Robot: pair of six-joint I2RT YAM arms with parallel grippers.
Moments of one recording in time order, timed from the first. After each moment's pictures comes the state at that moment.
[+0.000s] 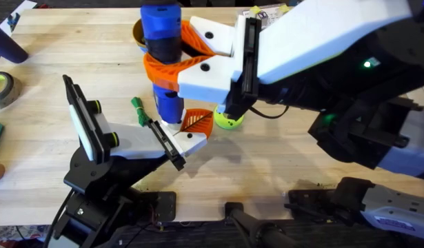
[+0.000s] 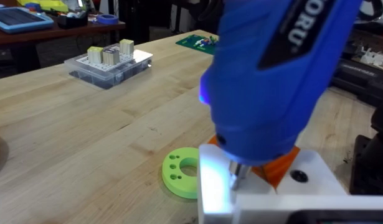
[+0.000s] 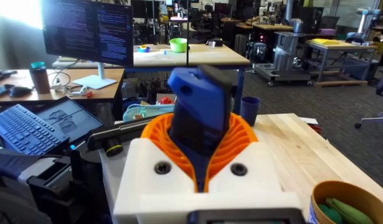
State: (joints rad) left arm -0.44 0.00 0.01 -0.06 0.50 -0.12; right arm 0.85 1.16 0.70 0.69 -0.54 0.09
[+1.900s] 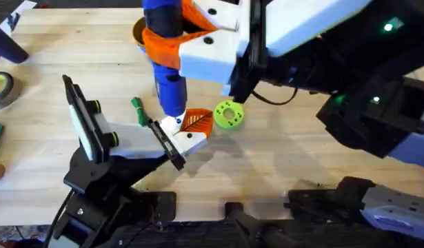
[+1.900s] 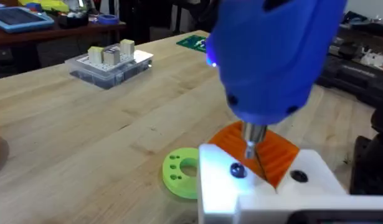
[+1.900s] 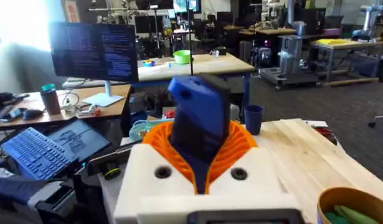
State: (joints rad) left arm -0.44 0.00 0.01 -0.05 0.50 -0.12; right arm 0.80 1.16 0.79 0.59 -0.59 0.17
